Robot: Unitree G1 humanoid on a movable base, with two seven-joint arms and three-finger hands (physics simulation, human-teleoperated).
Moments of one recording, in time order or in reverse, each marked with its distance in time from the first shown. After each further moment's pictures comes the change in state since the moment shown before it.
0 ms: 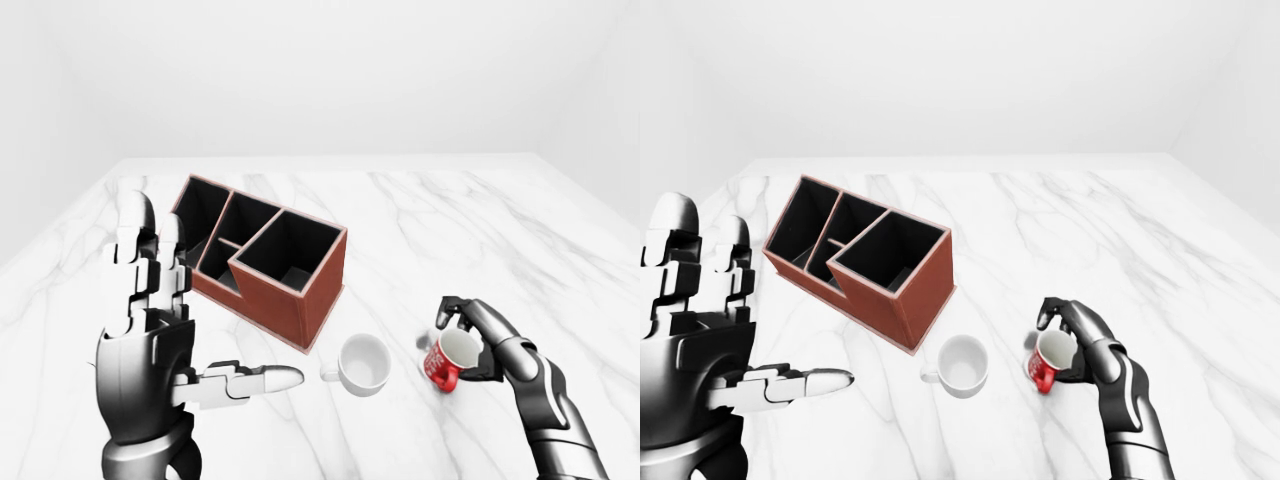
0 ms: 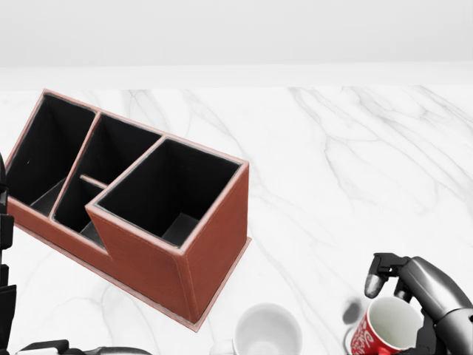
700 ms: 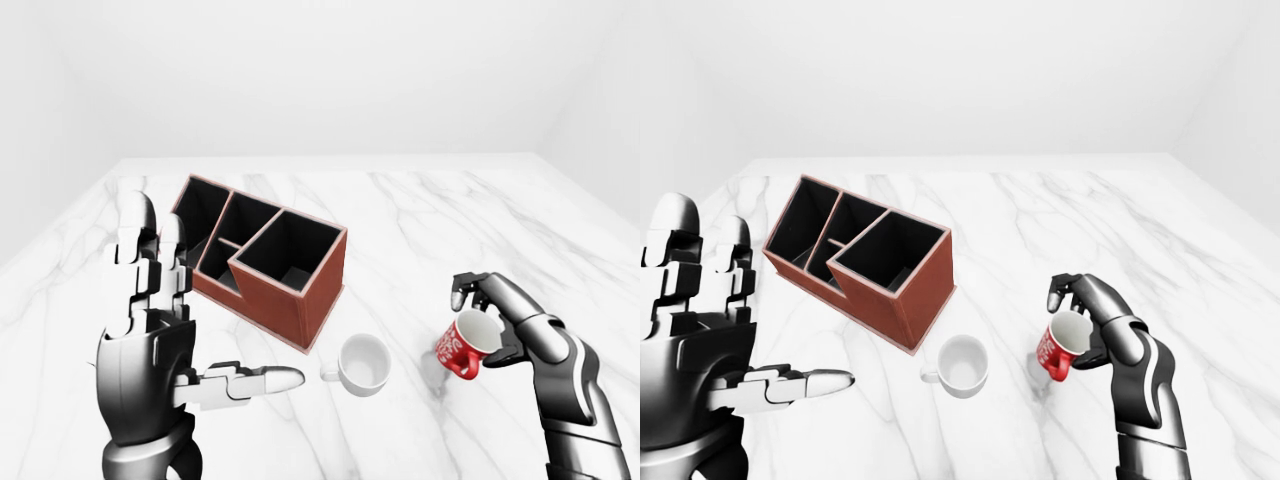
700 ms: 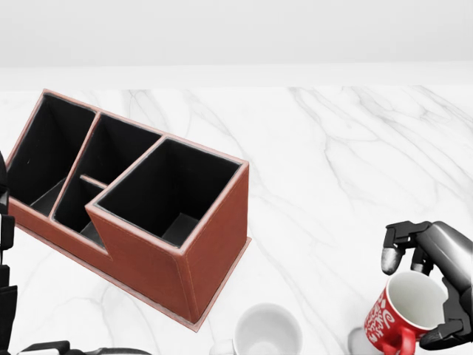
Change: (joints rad) left arm 0.004 0.002 -0.008 -0.002 0.002 0.000 0.005; right arm -0.028 -0.013 -0.069 -0.272 0.012 0.135 0.169
